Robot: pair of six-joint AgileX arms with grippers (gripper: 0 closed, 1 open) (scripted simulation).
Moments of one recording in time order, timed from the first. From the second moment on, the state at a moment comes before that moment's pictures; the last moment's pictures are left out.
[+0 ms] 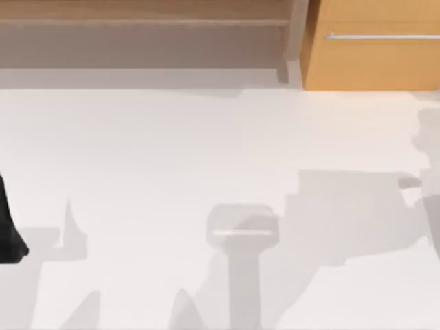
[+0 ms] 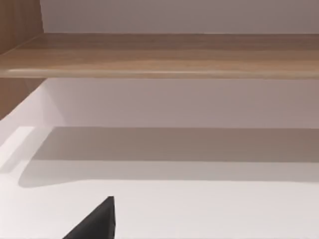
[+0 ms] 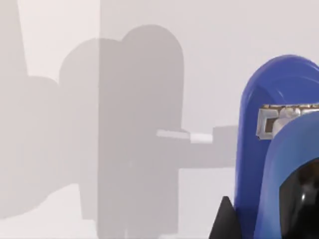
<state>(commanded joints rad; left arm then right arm) 0.00 0.00 0.00 0.00 0.00 0.00 -0.07 1.83 1.22 -0.95 0.00 -0.10</state>
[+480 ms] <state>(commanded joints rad) 0.00 0.00 0.00 0.00 0.00 0.00 -0.03 1.78 1.15 -0.94 -0.01 0.00</state>
